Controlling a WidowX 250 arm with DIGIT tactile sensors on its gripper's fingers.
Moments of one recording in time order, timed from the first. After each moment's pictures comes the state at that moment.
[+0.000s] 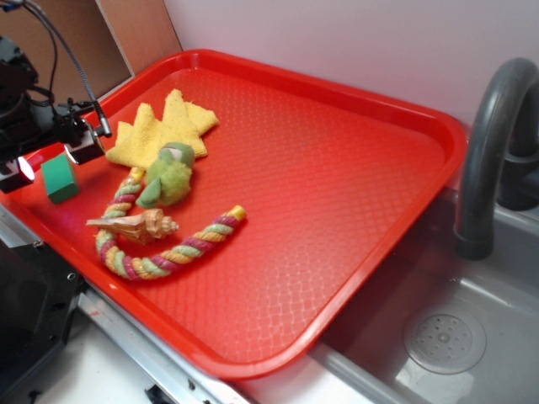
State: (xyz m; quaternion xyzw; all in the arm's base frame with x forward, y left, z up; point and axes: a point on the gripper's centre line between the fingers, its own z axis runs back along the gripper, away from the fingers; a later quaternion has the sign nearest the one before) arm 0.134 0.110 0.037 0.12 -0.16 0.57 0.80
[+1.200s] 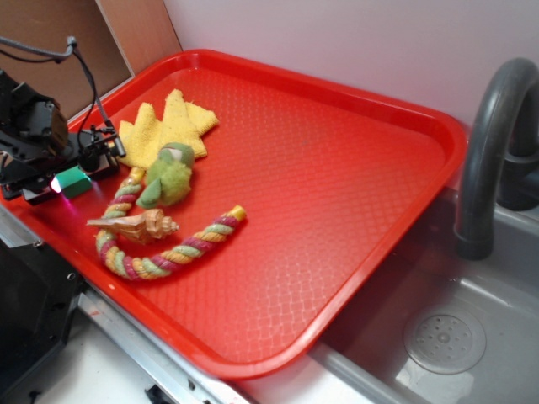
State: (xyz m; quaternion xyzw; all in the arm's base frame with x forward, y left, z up) arm 0.136 0.092 0.015 0.14 -0.20 0.54 0.80
